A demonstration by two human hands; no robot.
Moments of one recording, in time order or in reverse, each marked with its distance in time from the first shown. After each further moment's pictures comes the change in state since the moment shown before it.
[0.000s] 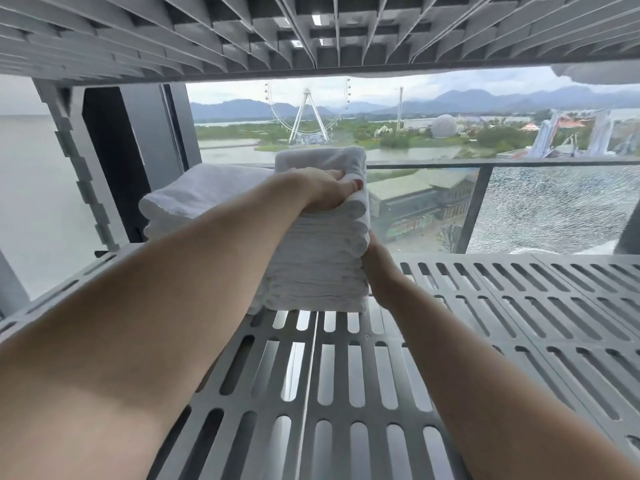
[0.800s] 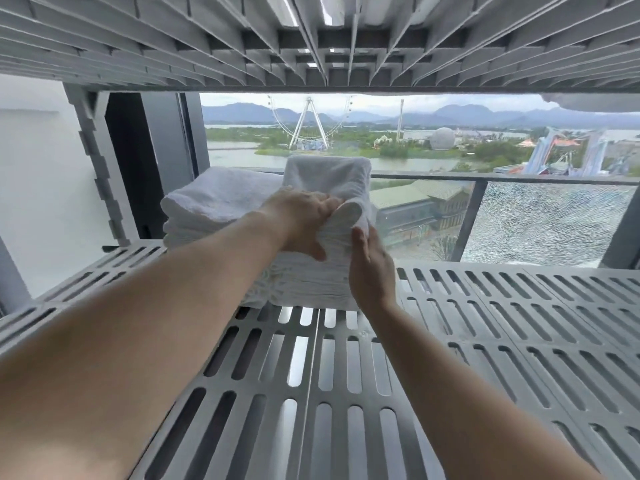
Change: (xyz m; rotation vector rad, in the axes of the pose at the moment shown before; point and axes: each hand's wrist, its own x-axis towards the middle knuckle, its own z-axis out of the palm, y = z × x) left_hand -0.050 -0.040 0.025 0.452 0.310 0.412; right_hand -0.055 -0.015 0.025 -0.452 0.354 -0.415
